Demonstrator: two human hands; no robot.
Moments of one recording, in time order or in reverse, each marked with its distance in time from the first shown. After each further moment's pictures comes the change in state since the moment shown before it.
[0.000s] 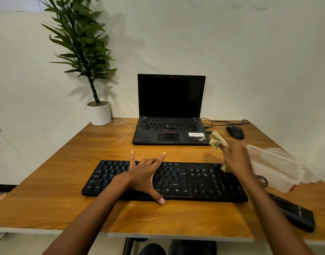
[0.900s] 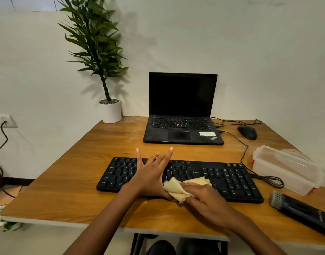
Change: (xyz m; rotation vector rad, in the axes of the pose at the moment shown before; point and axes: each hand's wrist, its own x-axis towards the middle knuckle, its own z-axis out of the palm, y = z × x) left_hand -0.017 -0.002 0.020 0.059 0.254 -0.024; right_hand -0.104 -0.048 0.042 0.040 -0.705 -0.442
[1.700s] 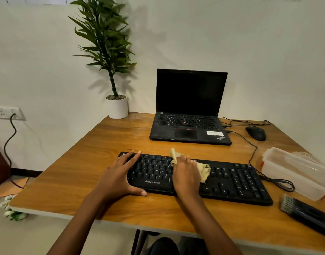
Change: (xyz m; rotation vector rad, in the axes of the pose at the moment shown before) left_hand -0.058 -0.085 0.017 -0.321 0.100 -0.230; right_hand 0.097 -0.027 0.043 -0.241 0.476 0.407
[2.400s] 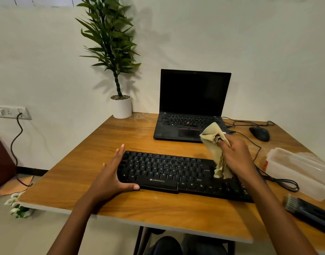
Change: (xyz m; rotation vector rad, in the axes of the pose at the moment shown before) left_hand -0.021 -0.021 -0.003 -0.350 0.123 -0.114; right_hand 0.018 0.056 -0.106 0.532 0.094 -0.036
